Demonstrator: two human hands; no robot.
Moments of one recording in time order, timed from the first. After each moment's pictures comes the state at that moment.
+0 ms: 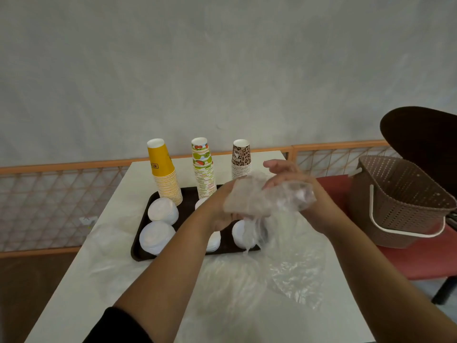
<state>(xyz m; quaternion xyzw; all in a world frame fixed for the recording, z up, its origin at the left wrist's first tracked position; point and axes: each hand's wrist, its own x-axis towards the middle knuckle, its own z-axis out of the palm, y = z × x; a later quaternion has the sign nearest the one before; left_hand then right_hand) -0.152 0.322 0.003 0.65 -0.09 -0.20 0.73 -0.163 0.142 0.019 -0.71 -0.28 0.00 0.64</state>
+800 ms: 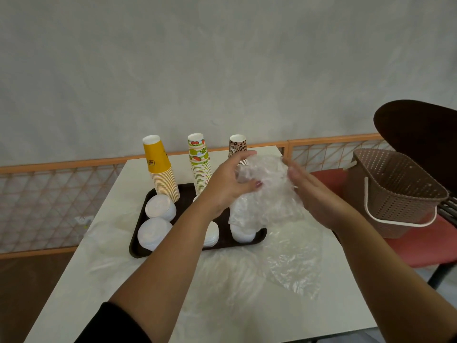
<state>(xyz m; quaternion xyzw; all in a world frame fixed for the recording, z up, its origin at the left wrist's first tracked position) -0.154 0.323 0.017 0.73 -0.17 -0.01 0.66 -0.169 0.121 0.009 -0.70 -0.15 0.11 0.69</state>
